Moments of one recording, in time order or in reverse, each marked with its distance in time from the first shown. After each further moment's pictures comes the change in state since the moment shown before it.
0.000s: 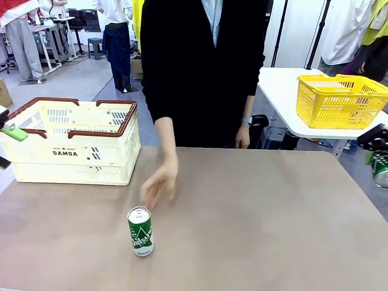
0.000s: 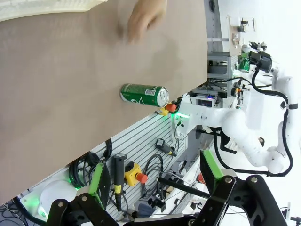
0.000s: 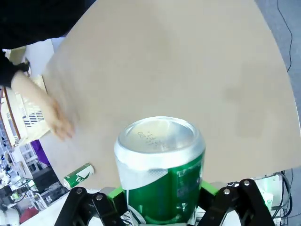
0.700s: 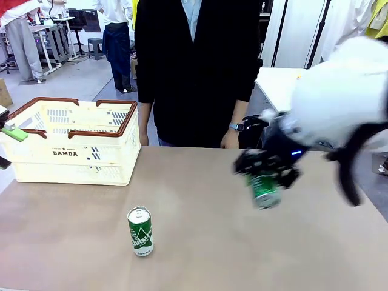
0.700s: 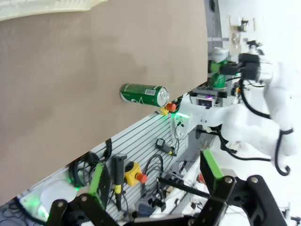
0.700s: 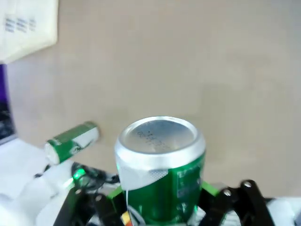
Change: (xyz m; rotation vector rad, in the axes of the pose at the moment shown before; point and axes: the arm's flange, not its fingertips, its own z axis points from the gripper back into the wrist) left arm 0.000 0.000 0.000 0.000 0.001 -0.001; right arm -0.148 0.241 -0.187 -0.156 0.158 0.440
